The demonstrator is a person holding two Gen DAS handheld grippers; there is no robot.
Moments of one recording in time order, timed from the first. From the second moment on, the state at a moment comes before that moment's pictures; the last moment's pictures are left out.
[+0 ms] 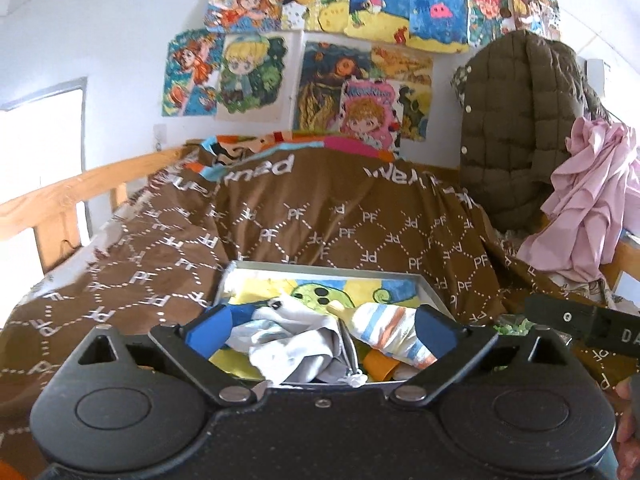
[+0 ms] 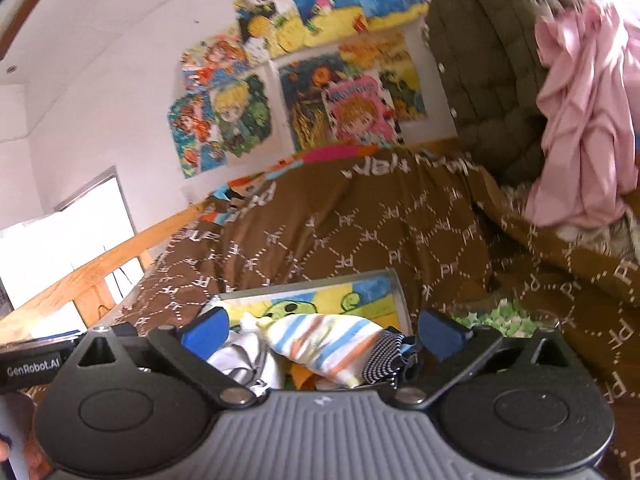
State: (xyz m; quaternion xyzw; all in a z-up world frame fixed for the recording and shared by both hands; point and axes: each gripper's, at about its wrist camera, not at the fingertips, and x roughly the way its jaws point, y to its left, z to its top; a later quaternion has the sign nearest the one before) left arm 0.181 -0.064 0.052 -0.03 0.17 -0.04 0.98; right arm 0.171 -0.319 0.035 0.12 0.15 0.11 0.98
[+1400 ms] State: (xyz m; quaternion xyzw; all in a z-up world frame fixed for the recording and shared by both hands) left arm 0.103 0.015 0.011 0.00 0.28 -0.03 0.96; right arm 0.091 -0.210 0.003 -0.06 0.22 0.19 0.95
